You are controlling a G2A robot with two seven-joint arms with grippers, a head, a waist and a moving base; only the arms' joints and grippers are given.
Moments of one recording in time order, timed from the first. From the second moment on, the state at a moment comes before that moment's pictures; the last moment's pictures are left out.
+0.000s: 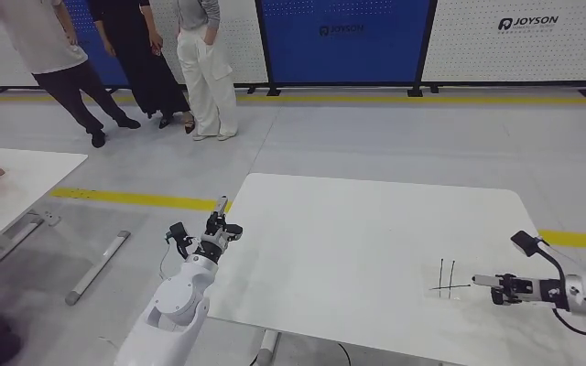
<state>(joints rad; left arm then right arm) 1.73 -1.15 -1.60 -1.80 -0.42 0.00 0.00 -1.05 -0.78 1.23 -1.13 0.17 -0.31 1.39</state>
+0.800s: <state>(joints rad) 1.73 -1.15 -1.60 -1.80 -0.42 0.00 0.00 -0.91 -0.82 1.04 -0.99 0.21 -0.29 1.39</state>
